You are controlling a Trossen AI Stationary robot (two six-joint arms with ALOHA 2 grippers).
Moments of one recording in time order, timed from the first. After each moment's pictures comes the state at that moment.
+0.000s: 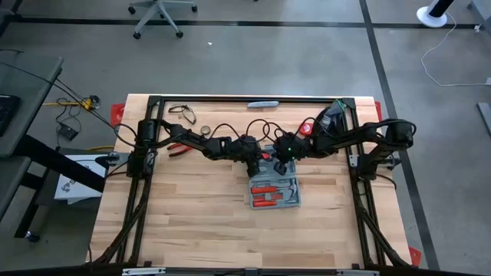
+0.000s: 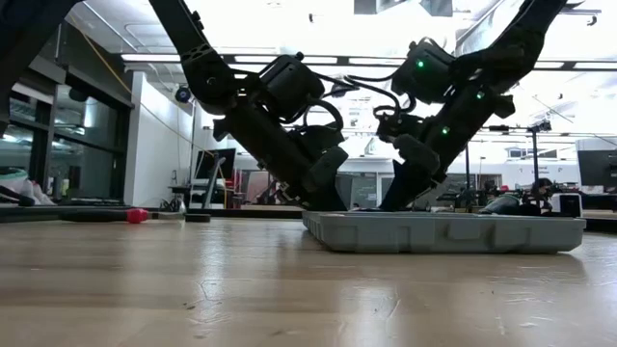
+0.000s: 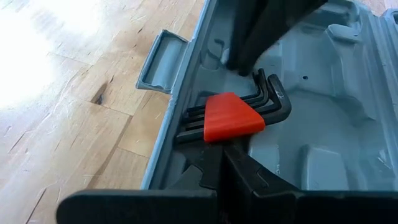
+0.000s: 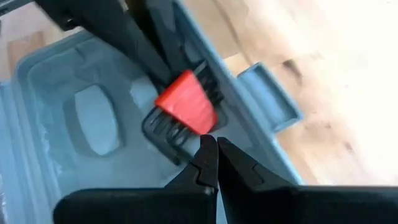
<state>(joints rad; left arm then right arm) 0.12 2.05 1.05 0.26 -0.08 -0.17 -0.17 1.62 0.66 0.09 0.08 0.19</state>
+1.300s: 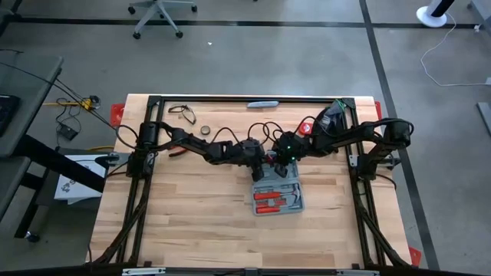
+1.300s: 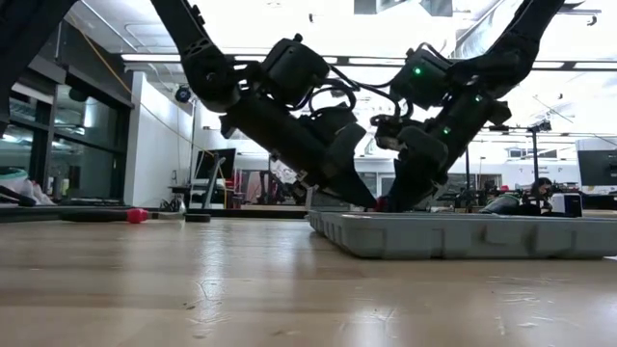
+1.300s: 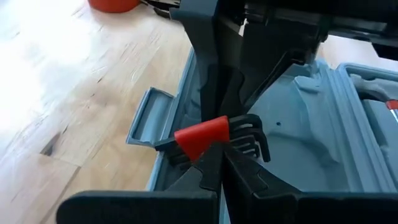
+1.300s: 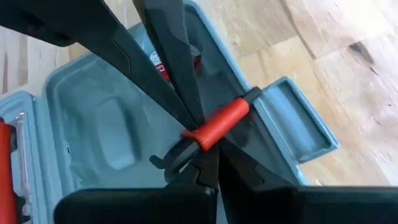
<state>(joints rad) 0.07 2.06 1.08 0.41 -0.09 -0.20 -0.19 1.64 0.66 0.11 -0.12 0.21</state>
